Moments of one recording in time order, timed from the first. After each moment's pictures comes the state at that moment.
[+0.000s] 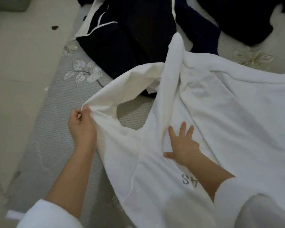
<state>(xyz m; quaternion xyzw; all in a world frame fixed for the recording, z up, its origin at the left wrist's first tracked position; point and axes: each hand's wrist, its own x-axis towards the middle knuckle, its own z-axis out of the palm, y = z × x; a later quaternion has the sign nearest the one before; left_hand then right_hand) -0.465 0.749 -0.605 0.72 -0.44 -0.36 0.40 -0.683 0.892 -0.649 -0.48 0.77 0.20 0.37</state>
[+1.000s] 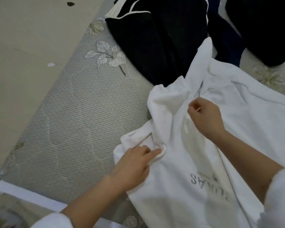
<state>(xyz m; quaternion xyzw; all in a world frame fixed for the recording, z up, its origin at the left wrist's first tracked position) -0.436 0.864 -0.639 0.32 -0.88 -0.34 -0.01 -0.691 0.831 -0.593 -0.46 0.84 -0.17 0.22</state>
